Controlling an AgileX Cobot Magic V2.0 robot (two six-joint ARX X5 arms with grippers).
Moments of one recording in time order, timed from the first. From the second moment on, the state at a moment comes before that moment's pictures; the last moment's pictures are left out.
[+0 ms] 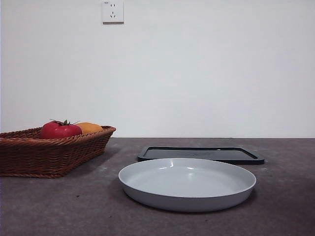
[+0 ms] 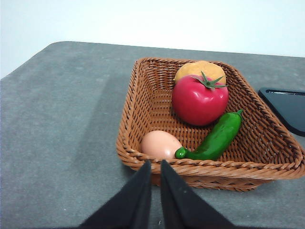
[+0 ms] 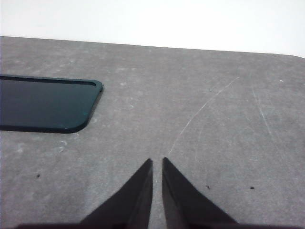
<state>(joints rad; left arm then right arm) -0.03 0.00 0.03 -0.18 0.02 -0.06 -0.05 0.01 0.02 -0.17 -0.01 -0.02</state>
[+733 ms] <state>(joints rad) -0.03 0.00 0.04 -0.11 0.02 -0.07 -0.05 0.01 0.02 -0.14 -0.05 0.12</state>
